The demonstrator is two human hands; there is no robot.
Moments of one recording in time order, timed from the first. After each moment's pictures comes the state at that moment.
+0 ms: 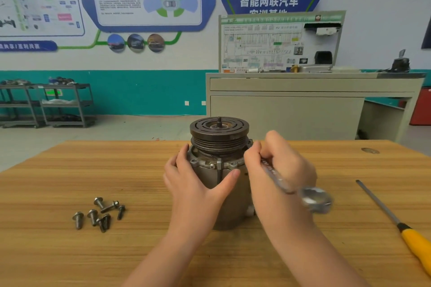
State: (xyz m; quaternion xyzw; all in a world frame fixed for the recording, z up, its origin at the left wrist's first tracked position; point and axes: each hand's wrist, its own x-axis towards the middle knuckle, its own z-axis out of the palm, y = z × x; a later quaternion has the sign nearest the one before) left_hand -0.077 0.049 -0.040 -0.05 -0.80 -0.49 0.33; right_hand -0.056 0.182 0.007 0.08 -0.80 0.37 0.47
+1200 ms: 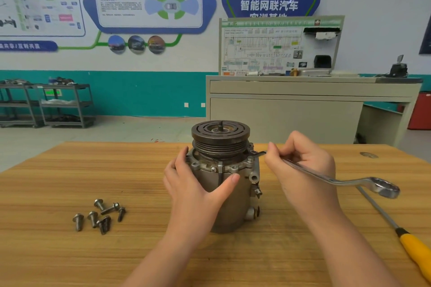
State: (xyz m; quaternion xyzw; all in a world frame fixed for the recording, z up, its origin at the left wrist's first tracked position) left_hand -0.075 0.045 -0.038 -0.05 -0.80 -0.51 0.31; right_hand -0.067 0.213 0.009 0.19 -0.71 0.48 0.47
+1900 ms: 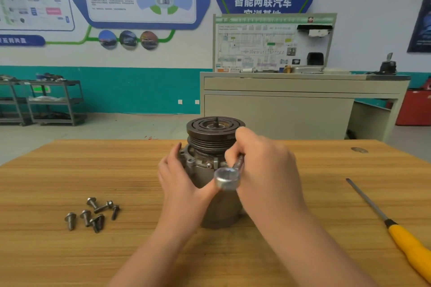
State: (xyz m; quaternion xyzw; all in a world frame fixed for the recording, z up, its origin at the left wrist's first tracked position) left_hand -0.083 0.034 -0.037 -0.07 -0.80 -0.53 0.29; right_hand -0.037 0.158 0.030 0.18 -0.84 0.25 0.46
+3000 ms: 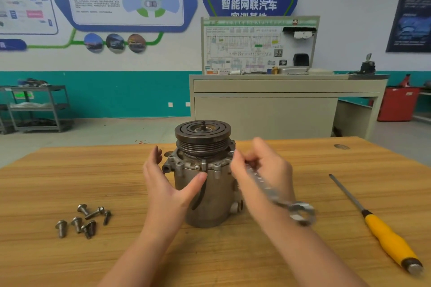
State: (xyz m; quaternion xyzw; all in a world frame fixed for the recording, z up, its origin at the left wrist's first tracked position) left_hand -0.084 0.024 -0.045 -0.10 -0.76 -0.57 0.31; right_hand -0.041 0.178 0.009 0.12 -0.75 0.47 0.45
